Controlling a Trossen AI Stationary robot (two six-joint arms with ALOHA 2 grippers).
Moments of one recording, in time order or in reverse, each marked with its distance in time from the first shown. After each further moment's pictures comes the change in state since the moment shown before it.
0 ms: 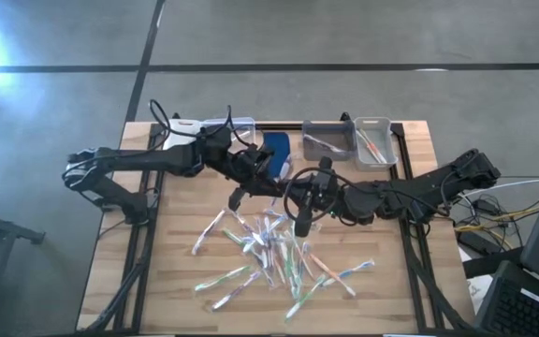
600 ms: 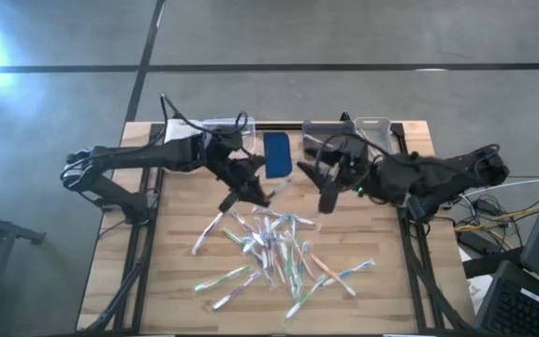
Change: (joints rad) left arm 0.030 -0.018 0.068 -0.603 0.071 0.217; right arm -0.023 -0.093 0.260 -0.417 0.036 0.126
